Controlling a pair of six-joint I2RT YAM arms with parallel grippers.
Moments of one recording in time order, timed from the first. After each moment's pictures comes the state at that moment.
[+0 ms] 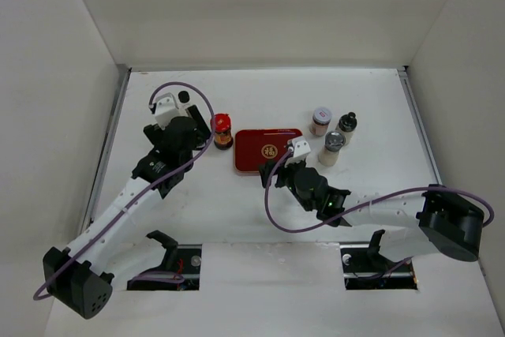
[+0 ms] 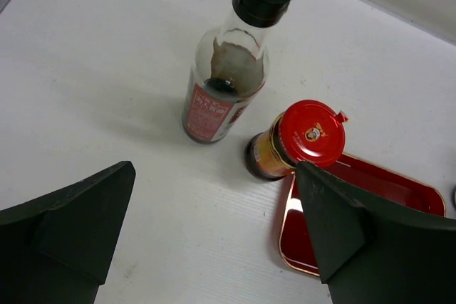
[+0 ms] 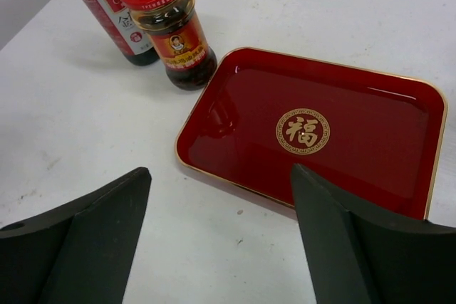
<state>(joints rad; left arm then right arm) -0.51 0.98 0.86 -0.37 -0.68 -0.58 1.08 1.33 0.54 0.61 0.57 0.32</state>
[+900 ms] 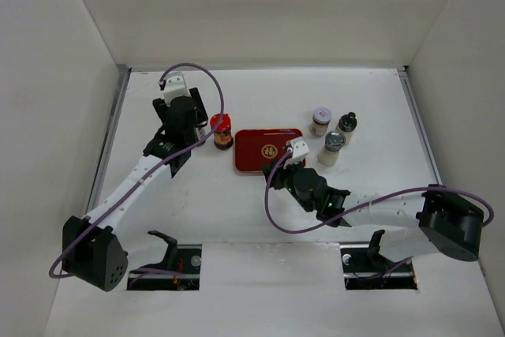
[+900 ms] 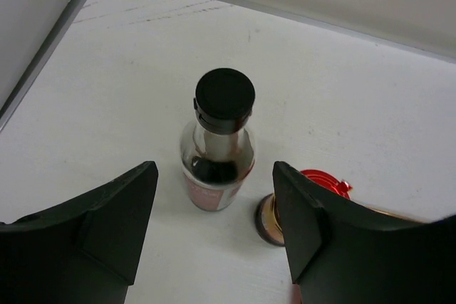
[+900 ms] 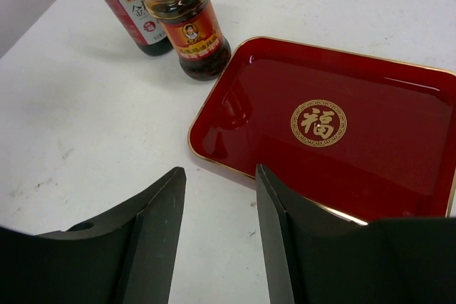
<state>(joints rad) -0.42 1.16 0.92 -0.08 -0.63 -0.31 1.09 1.33 0.54 0.59 0.54 0.35</state>
